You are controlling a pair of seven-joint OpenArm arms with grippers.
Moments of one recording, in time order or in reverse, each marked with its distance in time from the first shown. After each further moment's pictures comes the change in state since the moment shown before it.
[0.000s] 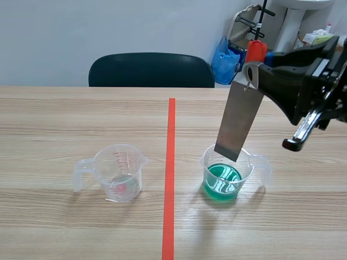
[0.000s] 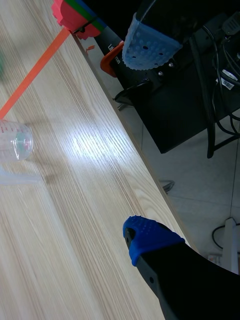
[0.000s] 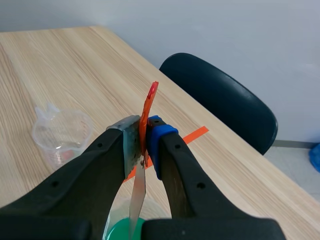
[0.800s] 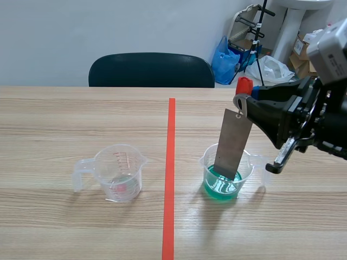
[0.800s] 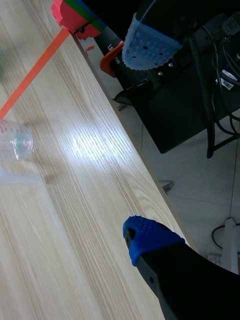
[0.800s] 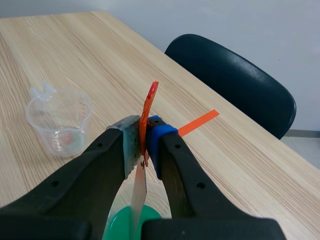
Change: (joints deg) left arm 0.0 0.0 0.0 0.0 0.0 0.0 0.0; right arm 4.3 -1.5 -7.3 -11.5 -6.8 -0.1 8.4
